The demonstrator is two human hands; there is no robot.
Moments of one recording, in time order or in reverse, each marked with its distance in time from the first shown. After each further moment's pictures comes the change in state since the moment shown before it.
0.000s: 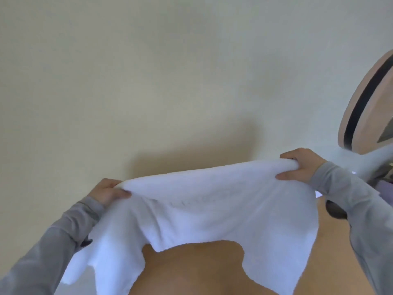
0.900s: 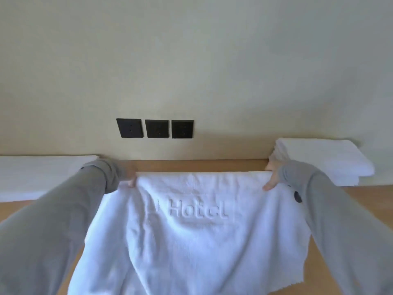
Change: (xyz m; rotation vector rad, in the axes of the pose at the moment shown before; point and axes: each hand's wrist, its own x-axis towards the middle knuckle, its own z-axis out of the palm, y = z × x) left_hand -0.014 -0.031 0.260 1.041 -0.321 -0.597; right_hand 0.077 0.250 0.136 -0.344 -0.844 0.153
